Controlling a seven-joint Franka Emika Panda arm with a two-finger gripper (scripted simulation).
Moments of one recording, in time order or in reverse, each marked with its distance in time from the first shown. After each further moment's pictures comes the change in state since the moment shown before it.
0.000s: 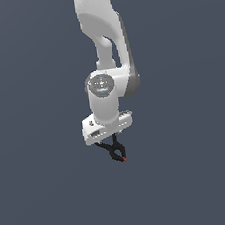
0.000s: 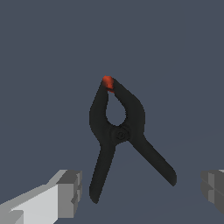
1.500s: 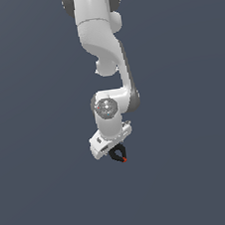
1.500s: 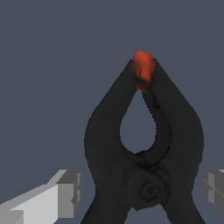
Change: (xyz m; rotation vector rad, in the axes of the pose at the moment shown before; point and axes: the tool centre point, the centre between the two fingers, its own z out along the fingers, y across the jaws) arm 0.013 -0.007 0.081 0.021 0.008 -0.223
